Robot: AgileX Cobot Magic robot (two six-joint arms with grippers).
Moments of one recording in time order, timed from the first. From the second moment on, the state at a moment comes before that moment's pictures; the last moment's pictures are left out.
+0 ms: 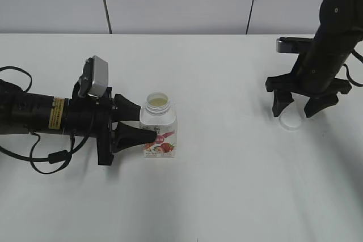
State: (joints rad) left arm -0.17 2.13 -0.87 1.47 -1.08 -0.49; right arm 0.17 2.06 -1.33 0.12 0.82 0.04
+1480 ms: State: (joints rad) left arm -0.01 1.69 -0.86 1.18 0.08 -0.65; right arm 0.20 1.79 -1.37 0.14 0.86 0.01
